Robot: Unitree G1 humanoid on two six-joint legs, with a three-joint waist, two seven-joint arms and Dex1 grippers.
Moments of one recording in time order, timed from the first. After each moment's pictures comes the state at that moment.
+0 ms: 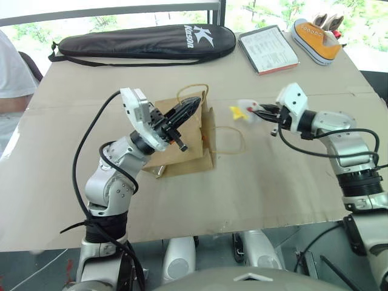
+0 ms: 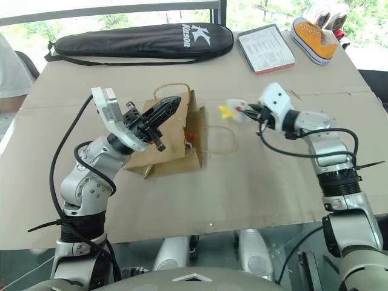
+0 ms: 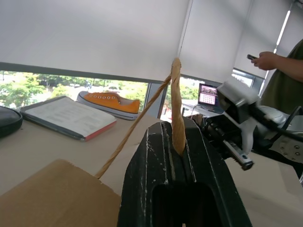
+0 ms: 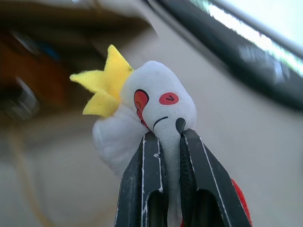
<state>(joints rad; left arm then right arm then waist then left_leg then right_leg) -0.31 0.37 0.12 -0.31 -0.74 0.37 -0.72 -0.63 -0.51 0.15 -0.05 0.19 0.27 0.90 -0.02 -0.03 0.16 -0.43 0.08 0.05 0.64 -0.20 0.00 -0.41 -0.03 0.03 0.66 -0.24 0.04</state>
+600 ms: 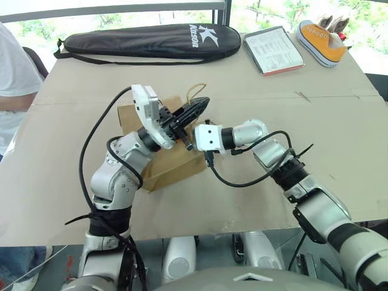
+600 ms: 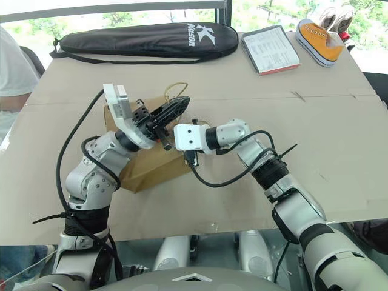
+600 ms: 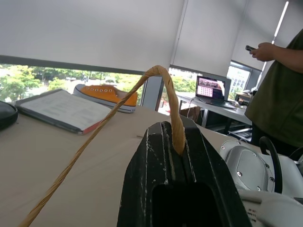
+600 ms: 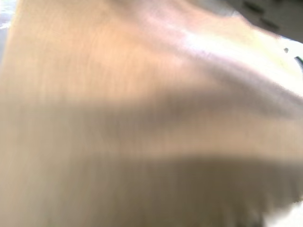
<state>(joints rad) -0.33 0.37 0.08 -0.29 -0.70 0.38 -0.72 -0.83 -0.15 0.50 0.48 0.01 -0.22 1.08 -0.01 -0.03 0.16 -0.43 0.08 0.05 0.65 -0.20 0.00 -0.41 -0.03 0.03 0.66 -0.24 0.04</state>
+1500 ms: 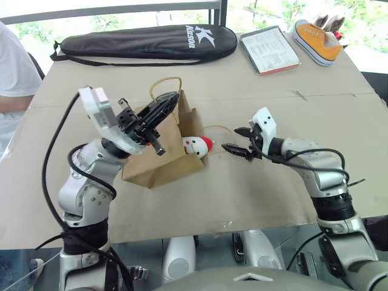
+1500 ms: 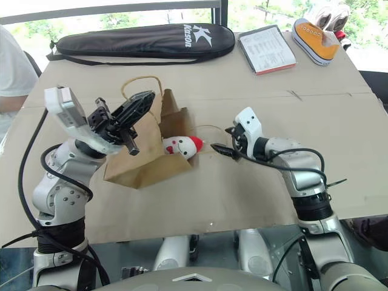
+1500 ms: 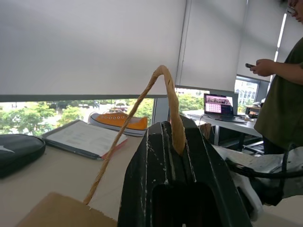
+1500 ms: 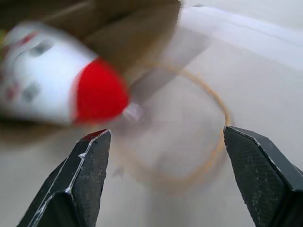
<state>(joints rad) -0.23 0.47 0.27 -0.40 -0.84 0.32 -0.79 -0.49 -0.27 0.09 -0.13 0.33 0.88 0.70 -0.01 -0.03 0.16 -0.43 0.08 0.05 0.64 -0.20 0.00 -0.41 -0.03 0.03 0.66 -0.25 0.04</state>
